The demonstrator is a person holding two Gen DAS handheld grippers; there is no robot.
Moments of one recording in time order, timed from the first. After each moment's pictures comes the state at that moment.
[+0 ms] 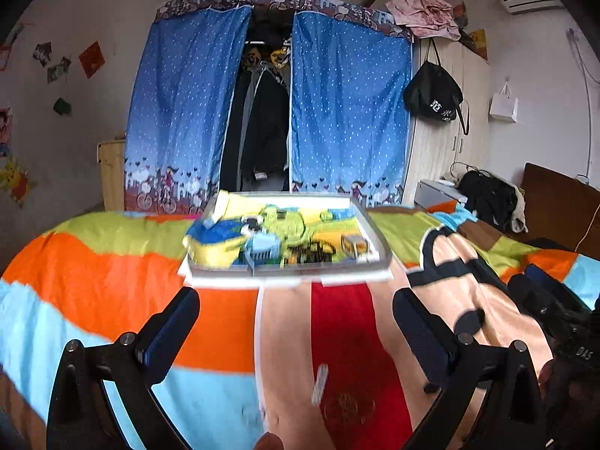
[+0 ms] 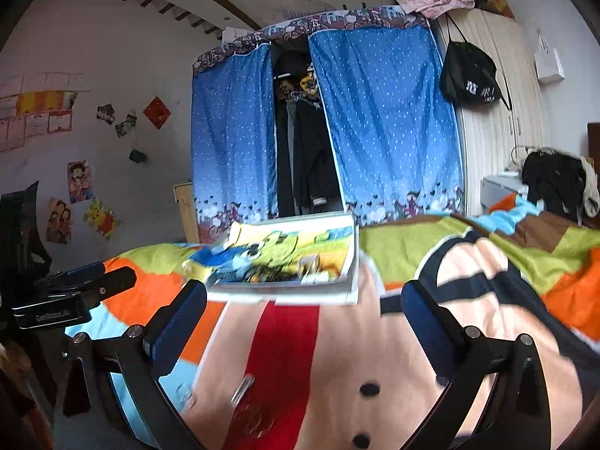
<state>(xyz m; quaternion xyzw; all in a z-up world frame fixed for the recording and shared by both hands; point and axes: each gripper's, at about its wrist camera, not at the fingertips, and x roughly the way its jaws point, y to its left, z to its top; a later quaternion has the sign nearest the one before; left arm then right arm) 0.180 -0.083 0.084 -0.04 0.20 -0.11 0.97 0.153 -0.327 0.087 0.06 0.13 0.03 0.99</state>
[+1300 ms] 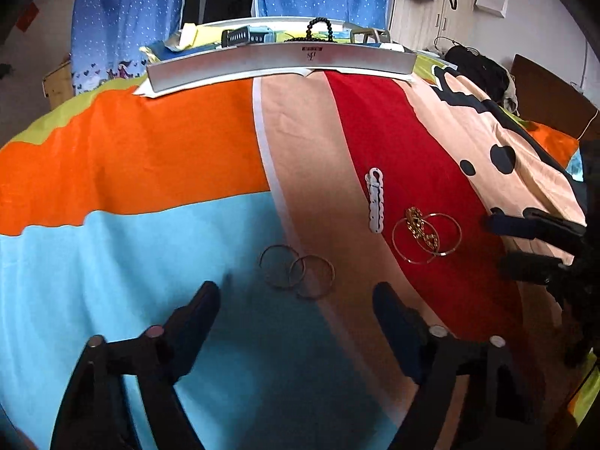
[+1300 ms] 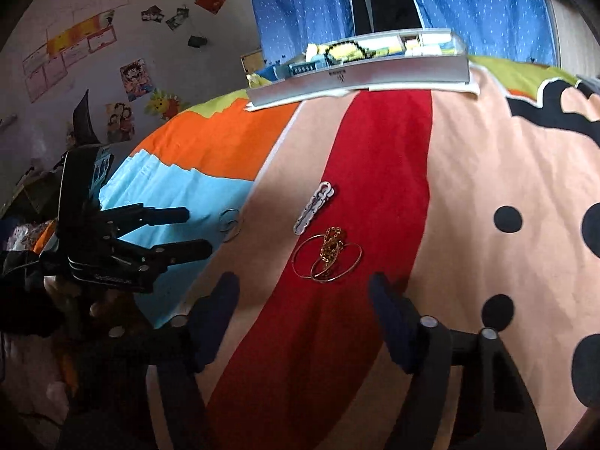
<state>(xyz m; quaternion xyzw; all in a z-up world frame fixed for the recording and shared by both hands) 0.230 -0.060 -0.090 0.04 0.41 -0.19 0.89 0.185 -0.274 -0.071 0.05 0.37 0.21 0.90</state>
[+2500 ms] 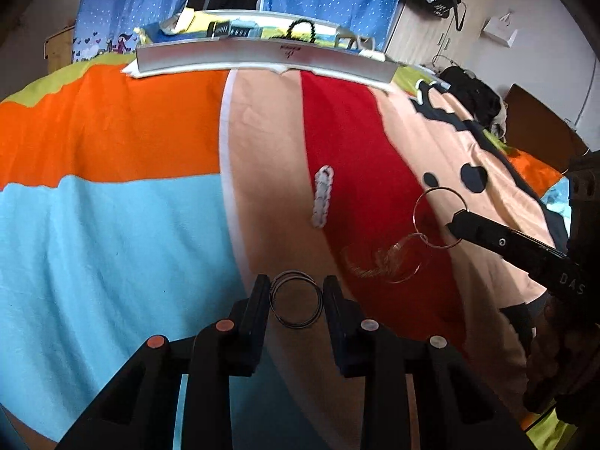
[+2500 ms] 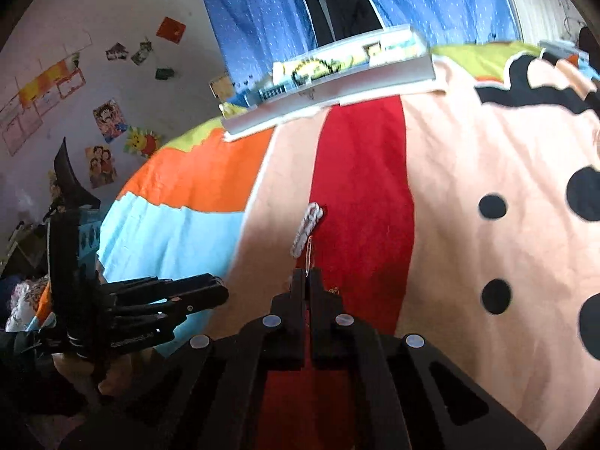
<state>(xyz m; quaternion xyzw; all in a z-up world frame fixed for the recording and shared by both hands) 0.206 -0.079 -0.078 -0.04 0.42 -0.21 0.88 0.185 -0.271 -0.057 0.13 0.35 0.16 0.91</state>
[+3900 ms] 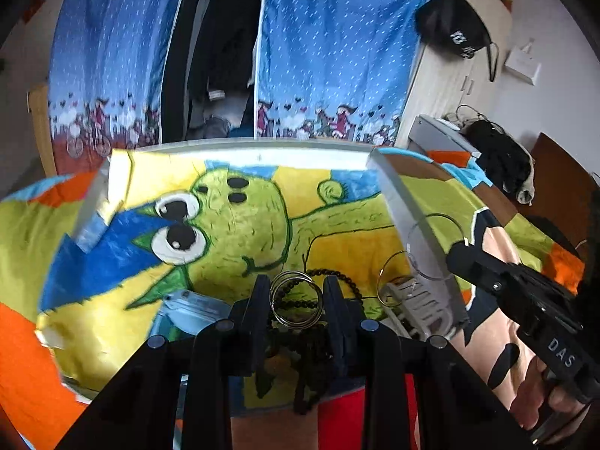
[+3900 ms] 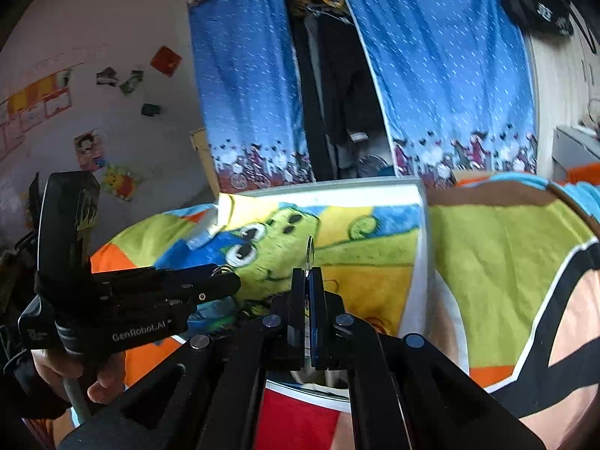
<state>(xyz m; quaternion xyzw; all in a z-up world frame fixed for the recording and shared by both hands) 0.477 -0.149 0.038 -0.03 0.38 -0.19 0.90 0.419 -0.313 0.071 0.08 0.28 0.12 0.95</state>
